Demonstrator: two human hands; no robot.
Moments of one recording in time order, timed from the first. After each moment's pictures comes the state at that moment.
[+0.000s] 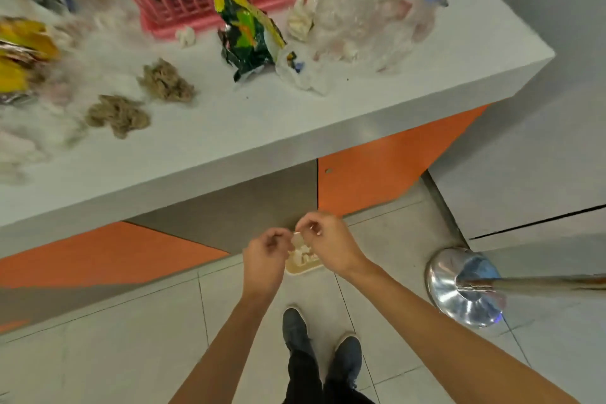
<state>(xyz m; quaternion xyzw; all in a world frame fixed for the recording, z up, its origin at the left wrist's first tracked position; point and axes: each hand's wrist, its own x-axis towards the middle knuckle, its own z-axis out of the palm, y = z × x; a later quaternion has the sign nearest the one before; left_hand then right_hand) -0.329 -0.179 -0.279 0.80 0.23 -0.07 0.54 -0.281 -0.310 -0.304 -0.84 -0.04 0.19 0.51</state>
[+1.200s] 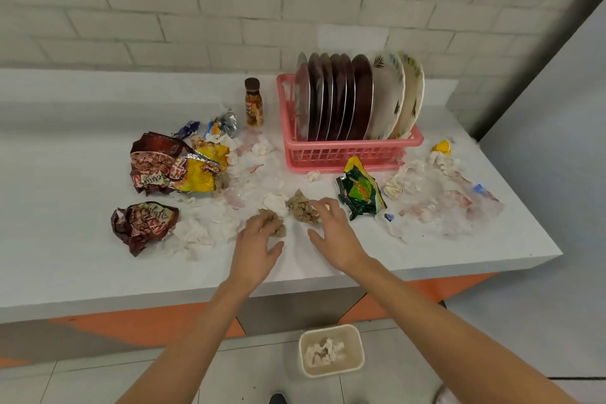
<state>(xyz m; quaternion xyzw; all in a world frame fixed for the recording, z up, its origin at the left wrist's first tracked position) -0.216 0.055 -0.163 0.94 0.04 0.10 0.31 -0.151 -0.136 -0.111 -0.92 -0.26 0.05 0.28</state>
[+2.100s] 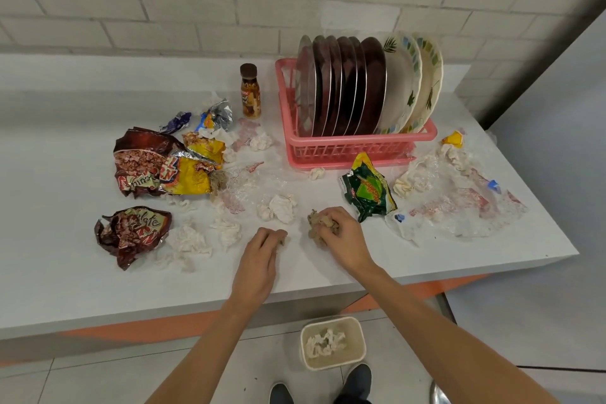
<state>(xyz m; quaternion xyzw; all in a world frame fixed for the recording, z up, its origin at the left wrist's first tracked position) -0.221 0.053 -0.182 0.90 -0.01 0.15 0.41 -0.129 -0.127 -0.141 -0.86 -0.11 0.07 0.50</state>
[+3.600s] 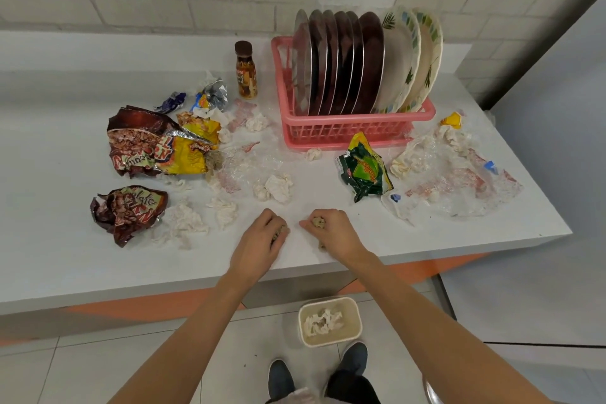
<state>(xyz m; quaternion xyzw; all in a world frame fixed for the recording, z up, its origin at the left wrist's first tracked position) -0.216 0.051 -0.186 0.93 -0.04 0.11 0.35 -0.147 -0.127 -0.151 -0.87 -0.13 0.17 0.44</state>
